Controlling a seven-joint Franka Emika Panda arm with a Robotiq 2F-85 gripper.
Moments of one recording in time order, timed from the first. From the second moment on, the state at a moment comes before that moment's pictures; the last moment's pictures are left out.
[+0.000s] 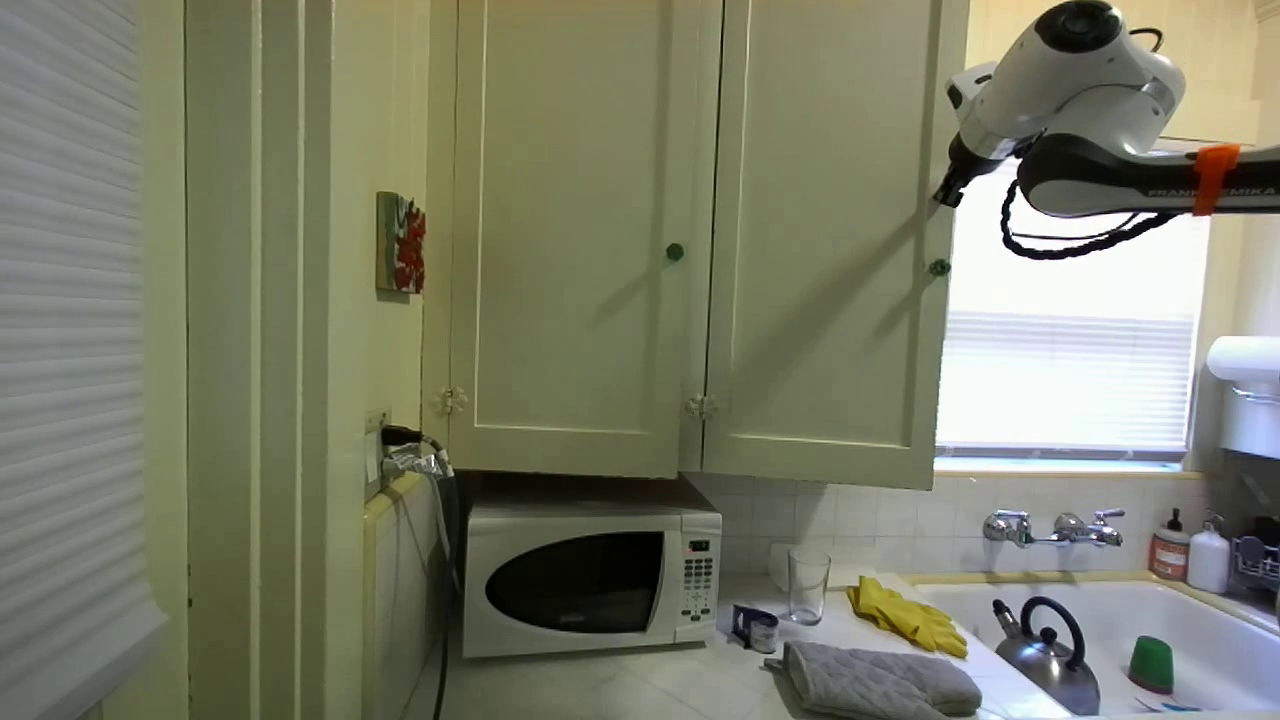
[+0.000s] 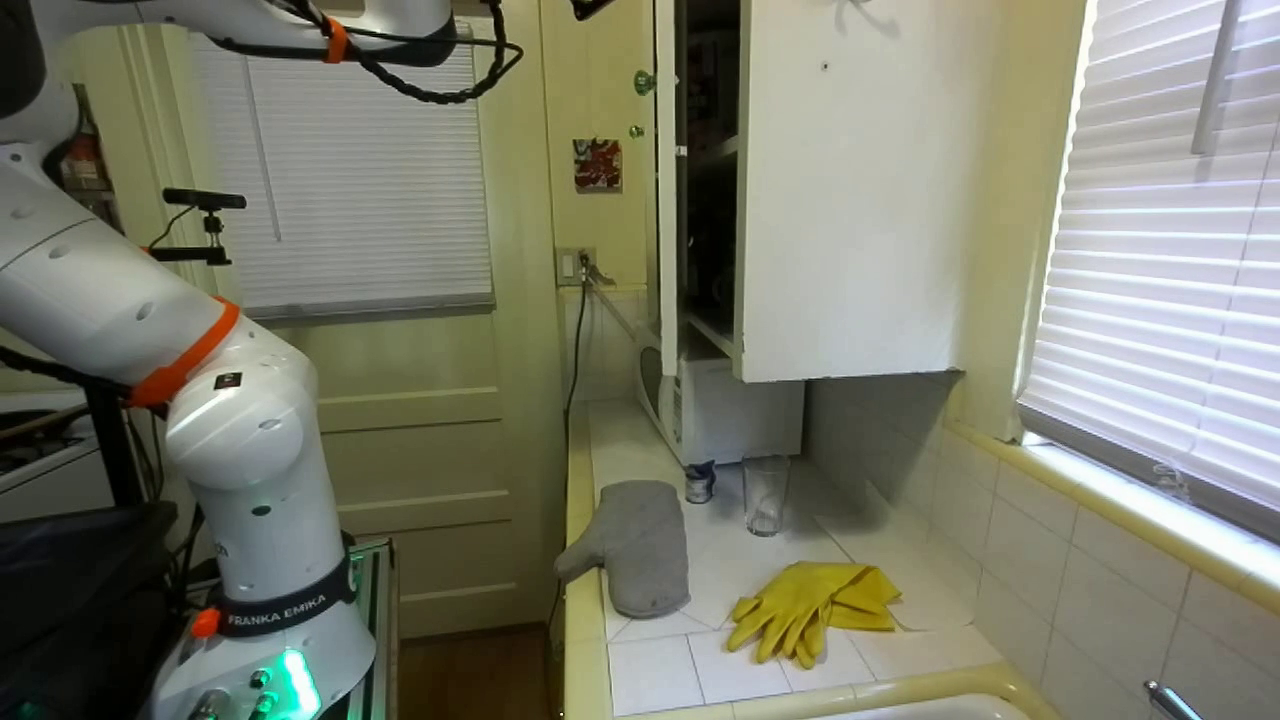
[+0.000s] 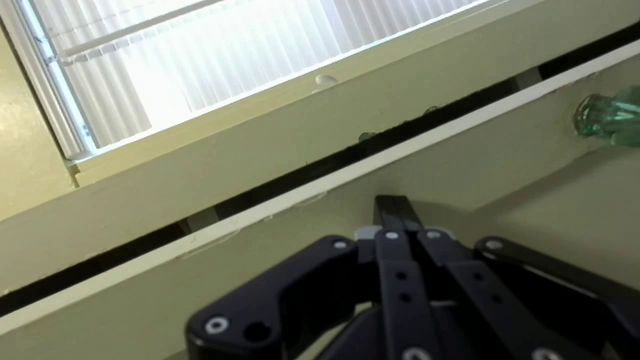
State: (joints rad) arm 0.09 -0.70 0.19 -1.95 -0.95 2.16 -0.18
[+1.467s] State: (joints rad) arm 0.05 -0.60 0.06 -2.02 -1.05 2.47 -0.05
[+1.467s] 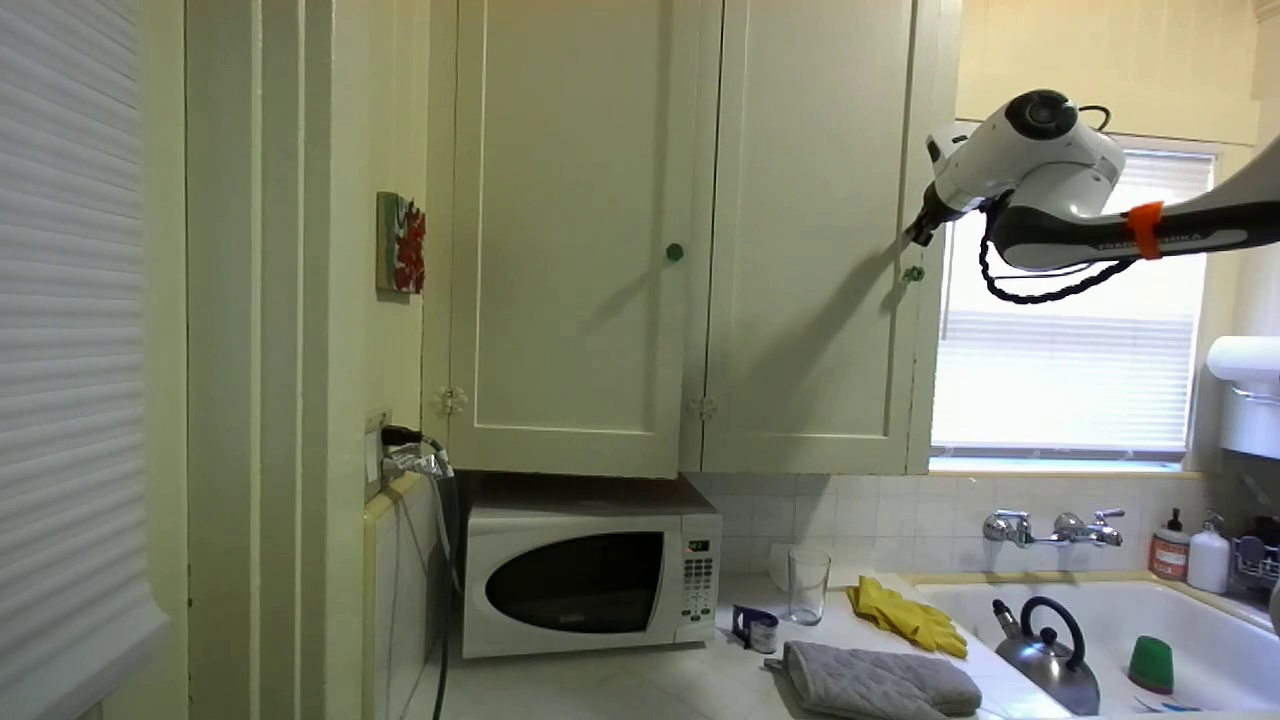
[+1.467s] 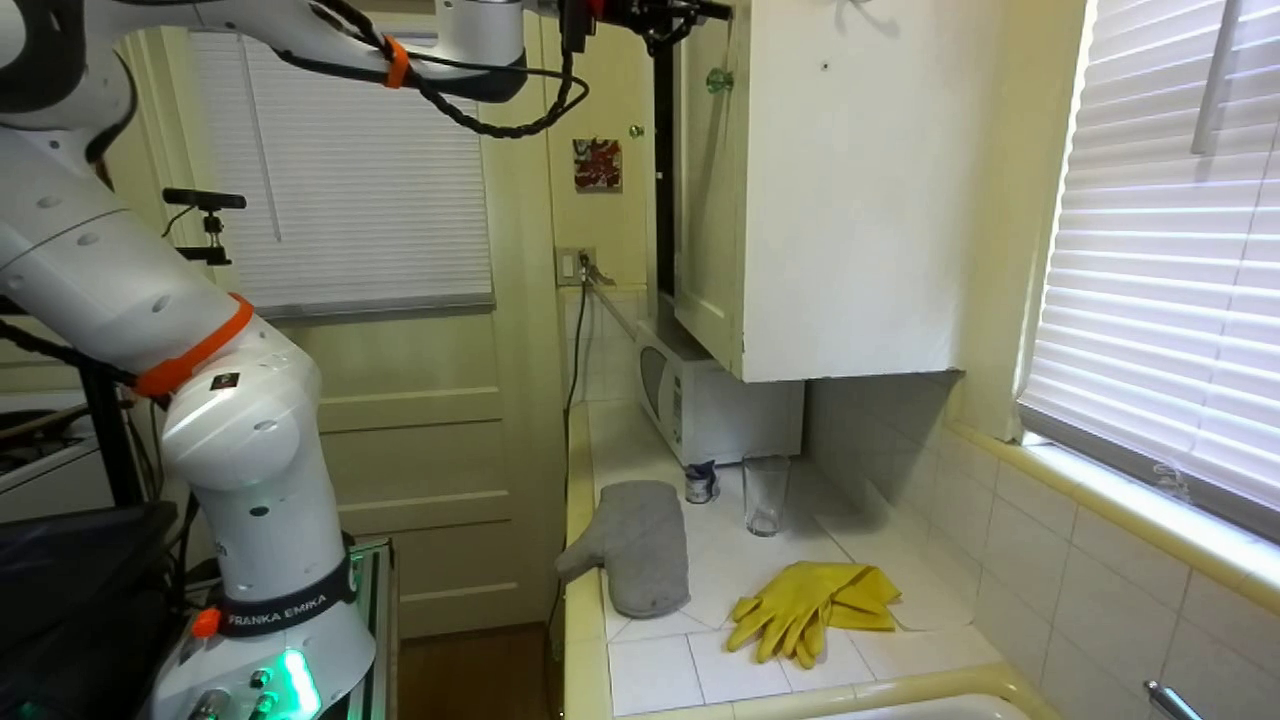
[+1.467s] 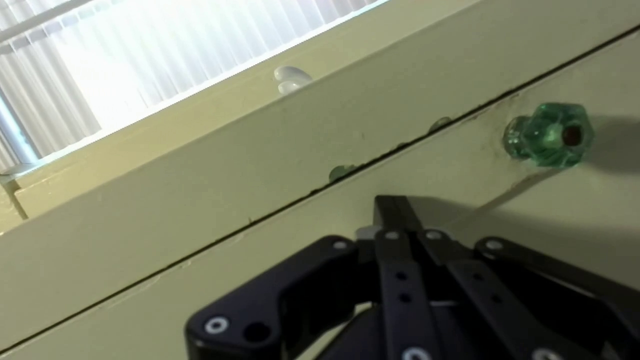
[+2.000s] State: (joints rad) arm 0.06 -0.60 0.06 -2.01 -0.99 2.43 -0.15
